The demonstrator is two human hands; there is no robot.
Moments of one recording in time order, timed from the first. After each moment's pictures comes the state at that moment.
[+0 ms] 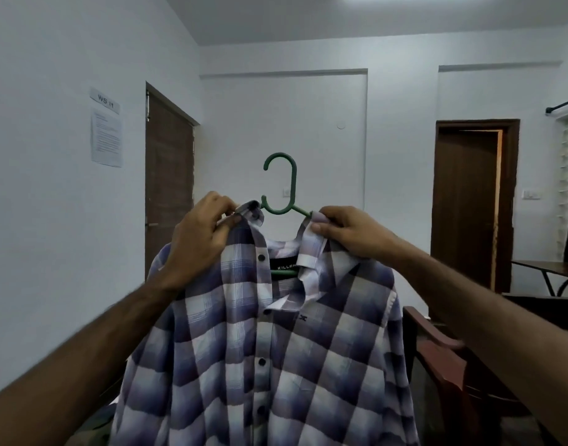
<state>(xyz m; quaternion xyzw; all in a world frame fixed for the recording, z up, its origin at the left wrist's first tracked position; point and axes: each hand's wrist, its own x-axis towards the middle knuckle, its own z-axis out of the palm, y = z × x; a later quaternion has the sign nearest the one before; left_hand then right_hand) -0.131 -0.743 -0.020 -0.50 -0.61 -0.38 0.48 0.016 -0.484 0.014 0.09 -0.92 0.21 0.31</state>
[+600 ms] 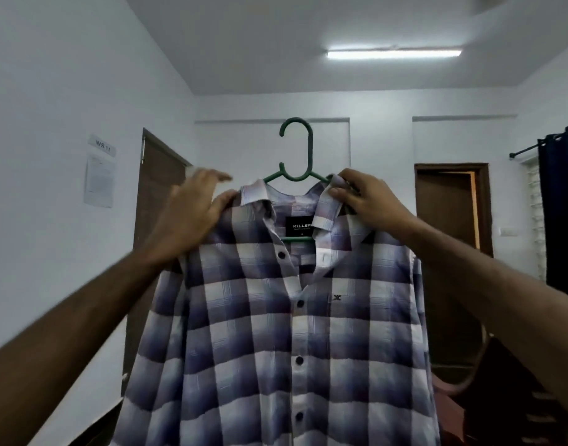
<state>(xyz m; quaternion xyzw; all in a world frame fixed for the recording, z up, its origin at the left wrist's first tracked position) -0.100 -0.763 0.095 -0.44 -0.68 -0.29 0.51 0.054 -0.472 0.122 0.08 -0.85 0.11 0.50</state>
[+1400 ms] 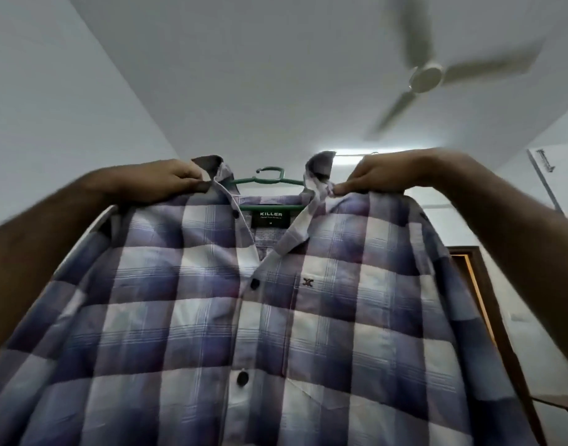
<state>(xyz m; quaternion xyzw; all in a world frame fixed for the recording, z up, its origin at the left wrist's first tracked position) -0.027 -0.882 0.295 -0.54 -0.72 -0.19 0.39 0.192 -0.568 0.310 -0.02 -0.94 -0.03 0.33</state>
